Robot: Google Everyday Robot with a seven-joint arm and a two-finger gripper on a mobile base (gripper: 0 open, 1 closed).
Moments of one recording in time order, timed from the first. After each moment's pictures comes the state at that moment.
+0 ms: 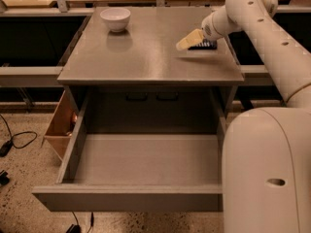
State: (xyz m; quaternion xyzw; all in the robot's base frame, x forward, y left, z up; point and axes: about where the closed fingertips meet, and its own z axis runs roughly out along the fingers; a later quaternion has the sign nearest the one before) arm 0.869 -0.168 0.867 -0.29 0.86 0.06 0.42
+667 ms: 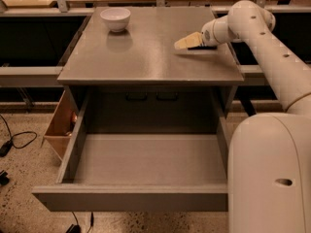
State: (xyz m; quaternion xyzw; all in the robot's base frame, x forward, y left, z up) arm 0.887 -0.168 0.847 -0.23 0.85 0.11 0.46
